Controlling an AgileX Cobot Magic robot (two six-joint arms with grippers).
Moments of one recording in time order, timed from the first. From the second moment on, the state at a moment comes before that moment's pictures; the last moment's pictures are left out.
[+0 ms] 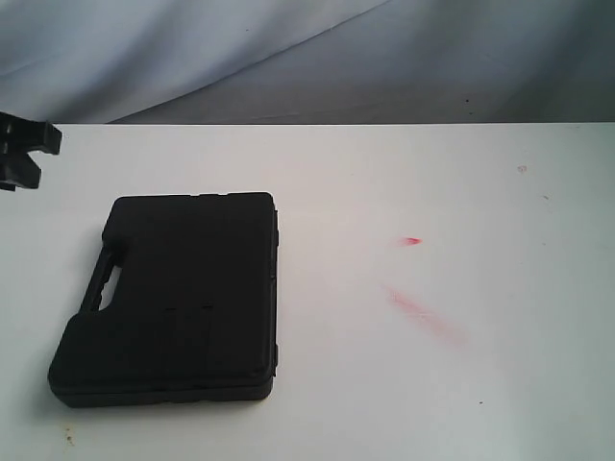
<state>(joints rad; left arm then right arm) -0.06 1.49 -1.12 -0.14 0.81 0.06 0.14 0.00 0.00 0.01 0.17 -0.04</state>
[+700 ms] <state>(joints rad) -0.06 1.79 -1.12 -0.14 0.79 0.06 0.14 0.00 0.00 0.01 0.17 -0.04</state>
